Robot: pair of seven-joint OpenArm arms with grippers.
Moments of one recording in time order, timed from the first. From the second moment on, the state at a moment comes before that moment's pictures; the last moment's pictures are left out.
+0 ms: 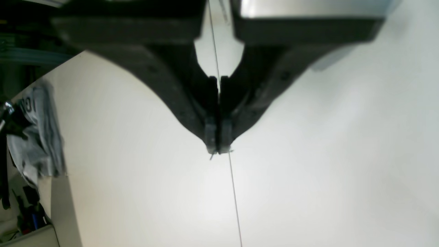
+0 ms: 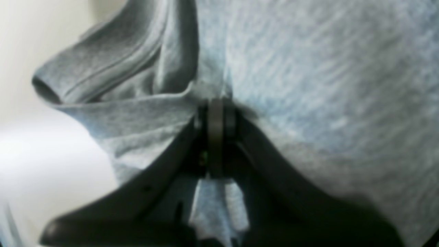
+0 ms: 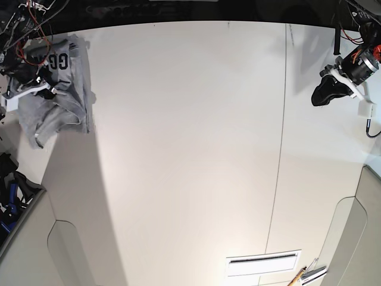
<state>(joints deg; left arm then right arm) 19.5 -16.2 -40.4 97.3 -60.5 -34.3 64.8 -9.8 7.4 45.9 86.9 36.9 23.0 -65.9</state>
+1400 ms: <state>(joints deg) 43.8 -17.5 -57.1 110.4 -79.5 -34.8 77.6 -44.2 9.2 47.3 125.7 56.5 31.6 -78.3</state>
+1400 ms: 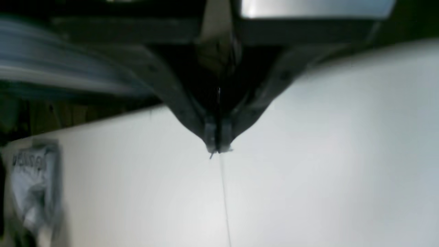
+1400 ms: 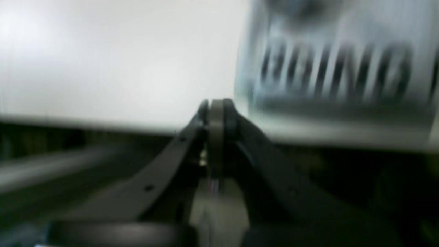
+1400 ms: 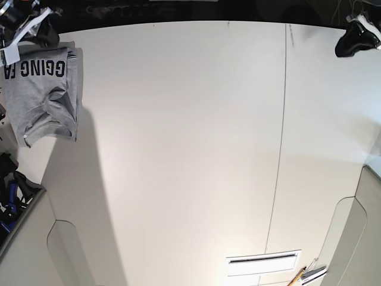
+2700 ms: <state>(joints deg) 17.3 -13.6 6.3 35.7 -13.2 -24.9 7.5 -10.9 11.7 -15.0 26.0 27.7 12.0 -14.5</state>
